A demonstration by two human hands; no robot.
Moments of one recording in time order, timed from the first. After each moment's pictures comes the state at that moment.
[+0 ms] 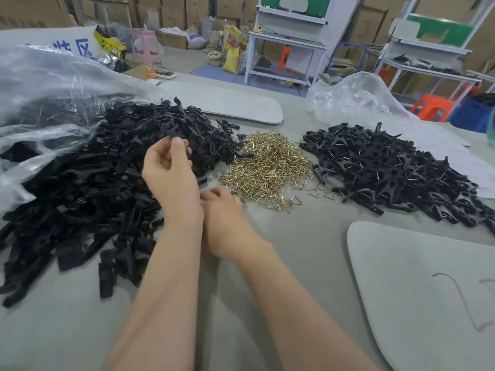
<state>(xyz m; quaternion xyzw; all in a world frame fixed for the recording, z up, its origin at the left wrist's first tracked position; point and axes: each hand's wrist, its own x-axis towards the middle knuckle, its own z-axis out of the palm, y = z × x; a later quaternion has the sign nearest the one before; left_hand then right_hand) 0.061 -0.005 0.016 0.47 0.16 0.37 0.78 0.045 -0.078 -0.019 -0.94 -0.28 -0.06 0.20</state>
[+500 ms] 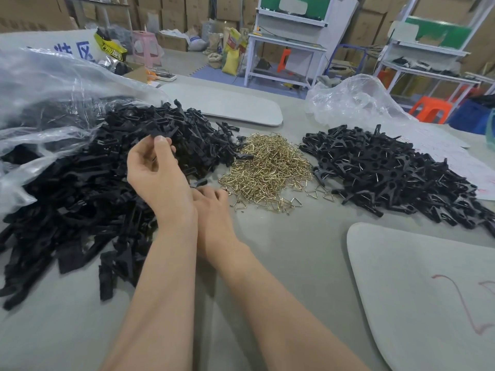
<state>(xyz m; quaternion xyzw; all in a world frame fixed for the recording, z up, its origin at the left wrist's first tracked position) 0.060 0.002 0.021 0.43 0.17 0.44 0.77 0.048 -0.053 -0.025 -0.94 -0.29 -0.12 0.13</state>
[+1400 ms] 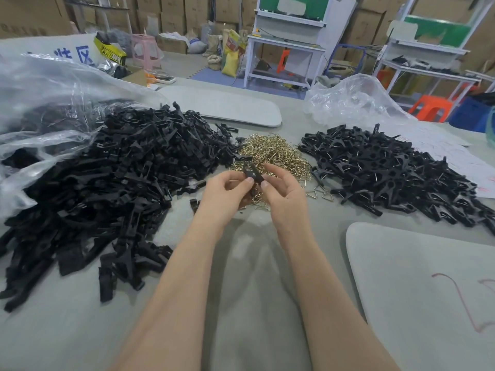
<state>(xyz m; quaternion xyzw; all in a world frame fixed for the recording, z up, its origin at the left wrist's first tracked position) 0.075 -0.035 -0.016 0.65 0.05 0.04 0.76 0.063 -0.146 -0.009 -0.70 -0.02 -0.11 0.71</state>
